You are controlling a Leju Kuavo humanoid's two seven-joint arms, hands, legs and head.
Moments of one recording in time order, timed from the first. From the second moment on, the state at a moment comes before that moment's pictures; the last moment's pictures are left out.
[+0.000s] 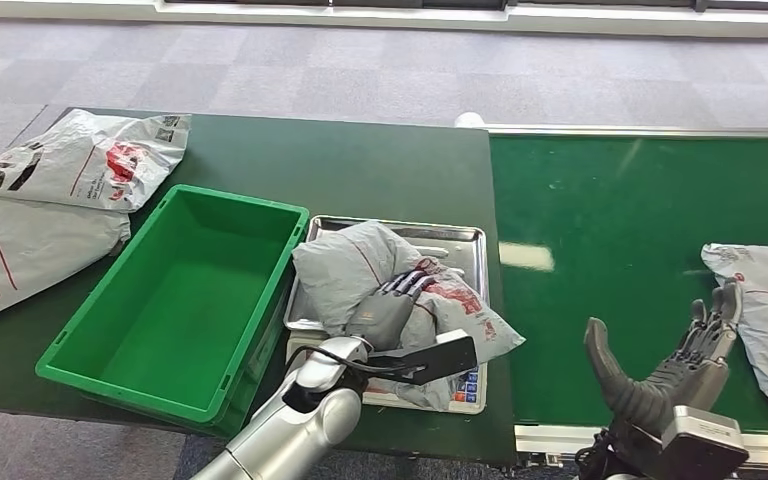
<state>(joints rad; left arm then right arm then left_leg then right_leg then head) -0.46 -0.30 -0.71 -0.86 -0.85 -0.02 0.13 0.23 -0.06 0.15 -1.87 0.21 -0.70 -0.62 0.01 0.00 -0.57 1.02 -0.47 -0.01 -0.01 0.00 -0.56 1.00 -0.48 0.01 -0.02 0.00</state>
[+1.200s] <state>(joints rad) -0.48 -0.07 -0.22 -1.50 -0.50 0.26 -0.05 0.32 0.00 0.15 -1.92 0.28 -0.70 -0.60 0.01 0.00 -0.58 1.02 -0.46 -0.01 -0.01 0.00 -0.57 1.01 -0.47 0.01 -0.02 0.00</state>
